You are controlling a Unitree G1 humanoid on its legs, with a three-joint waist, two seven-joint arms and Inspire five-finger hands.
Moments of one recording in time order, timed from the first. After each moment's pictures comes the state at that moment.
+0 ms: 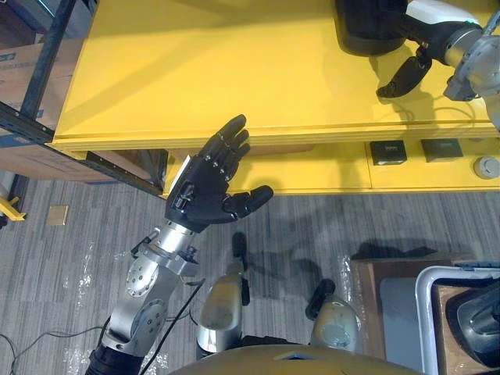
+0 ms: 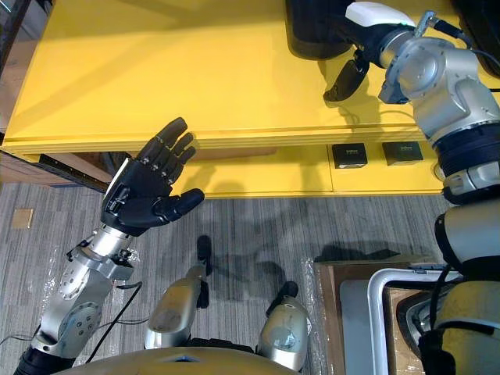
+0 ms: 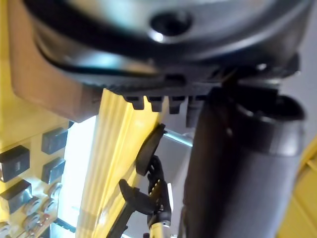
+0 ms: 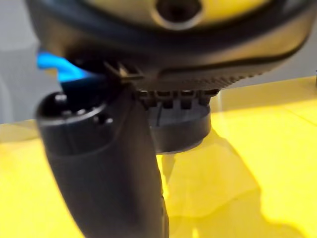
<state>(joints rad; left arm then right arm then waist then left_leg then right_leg) 0.15 0.38 -0.20 -0.38 -0.70 -0.20 -0.25 -1.30 -1.05 0.69 0.65 -0.27 -0.04 0.34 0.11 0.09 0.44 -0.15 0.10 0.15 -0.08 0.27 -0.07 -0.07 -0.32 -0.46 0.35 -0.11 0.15</state>
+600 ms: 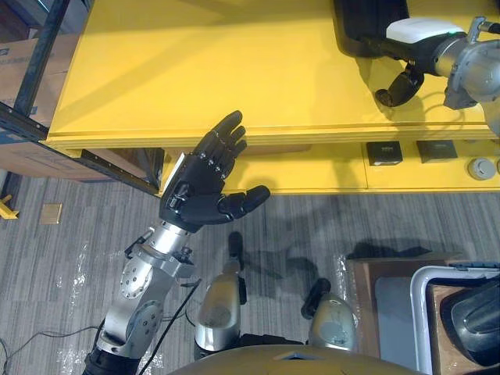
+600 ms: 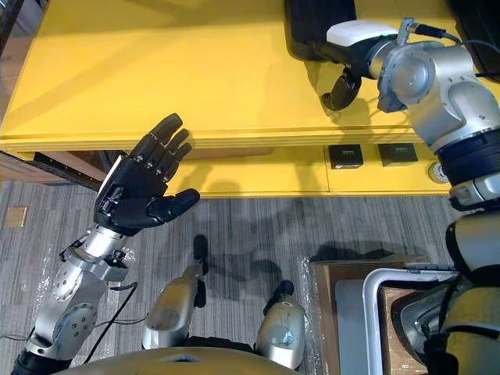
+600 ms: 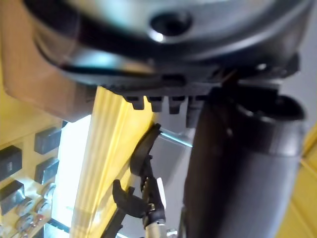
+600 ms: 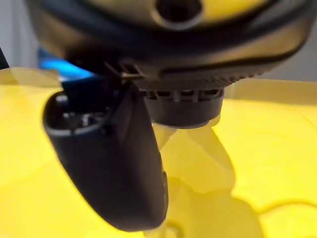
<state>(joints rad) 0.17 0.38 -0.17 -0.43 -0.69 -0.20 -0.28 -1.20 -1.11 0.67 0.43 -0.39 -0.03 0.49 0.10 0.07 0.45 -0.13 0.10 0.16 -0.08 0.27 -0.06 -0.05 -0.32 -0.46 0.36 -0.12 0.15</state>
